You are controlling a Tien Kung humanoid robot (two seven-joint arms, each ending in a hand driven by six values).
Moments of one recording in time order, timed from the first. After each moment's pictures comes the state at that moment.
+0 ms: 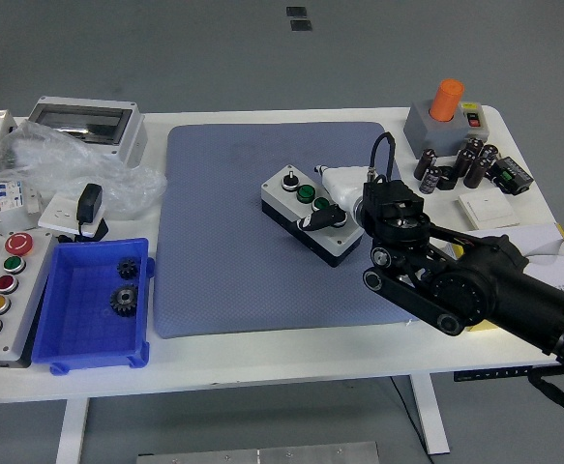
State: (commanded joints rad) left arm 0.05 0.30 -0.49 -0.25 0.36 0.10 0.13; right arm 0.85 -0.14 0.45 1.08 -1.85 0.13 -0.65
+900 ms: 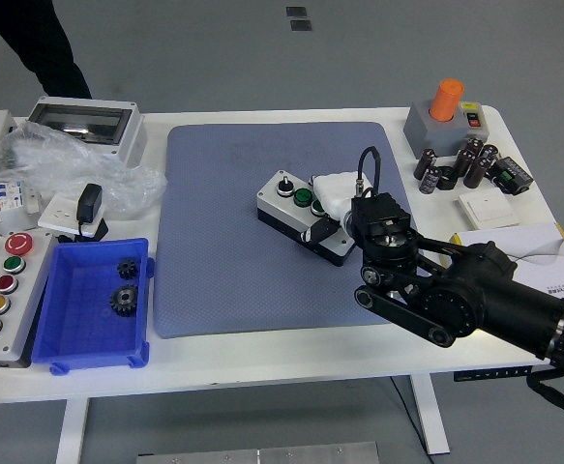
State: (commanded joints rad) left arm 0.05 0.30 -0.48 -0.25 0.36 0.10 0.13; right arm 0.85 -0.13 0.38 1.07 -1.89 0.04 -0.65
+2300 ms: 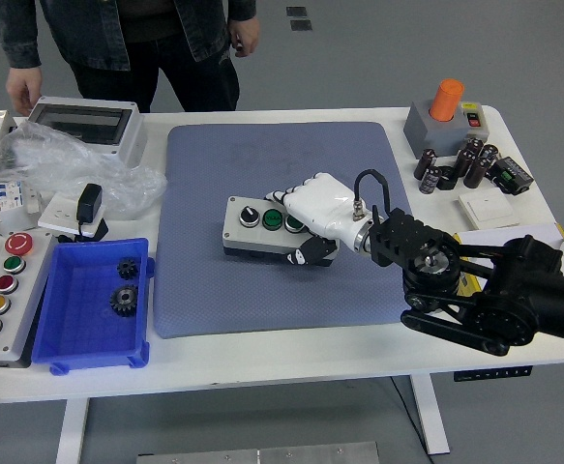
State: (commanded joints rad) left arm 0.05 0.30 -0.48 -0.24 0.36 0.11 0.13; right arm 0.94 -0.33 0.07 1.22 -1.97 -0.25 -0.25
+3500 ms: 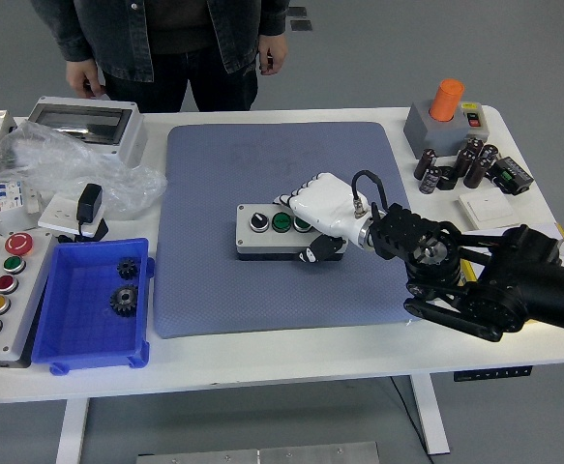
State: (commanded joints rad) left arm 0.04 0.30 -0.48 -0.24 0.36 0.10 0.13; right arm 0.99 -0.29 0.02 1.08 -1.97 -0.24 -0.17
